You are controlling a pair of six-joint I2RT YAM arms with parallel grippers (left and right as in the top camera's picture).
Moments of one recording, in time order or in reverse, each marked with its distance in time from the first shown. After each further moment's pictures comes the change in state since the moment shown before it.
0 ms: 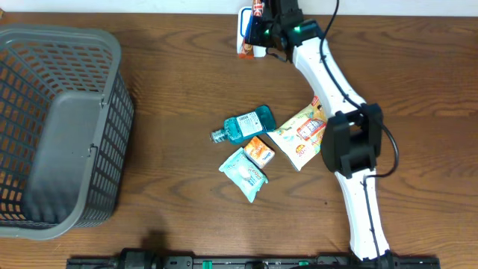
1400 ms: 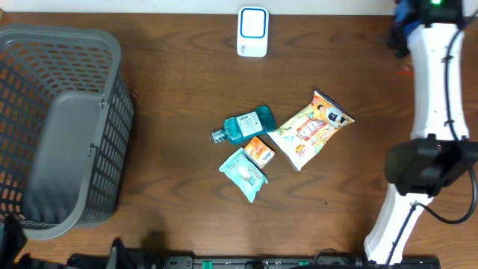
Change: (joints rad) left arm 0.000 0.000 -0.326 0.488 0.000 0.000; right arm -0.445 -0.343 0.010 -0.756 0.866 -0.132
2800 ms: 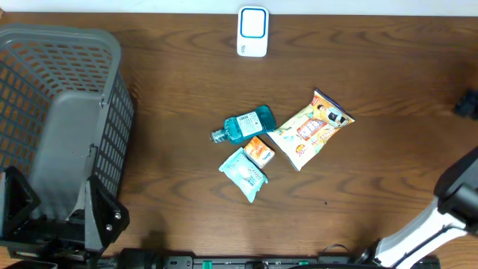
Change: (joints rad) left arm 0.000 0.000 -0.192 0.100 -0.264 -0.127; right arm -0.473 -0.168 -0.587 0.397 -0.223 -0.229
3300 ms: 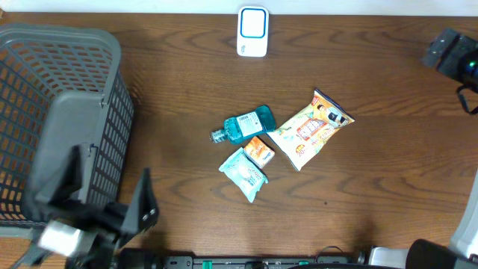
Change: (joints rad) left arm 0.000 0.000 -0.005 -0.312 0.239 -0.035; right arm 0.276 -0.488 0.042 -0.088 -0.436 0.076
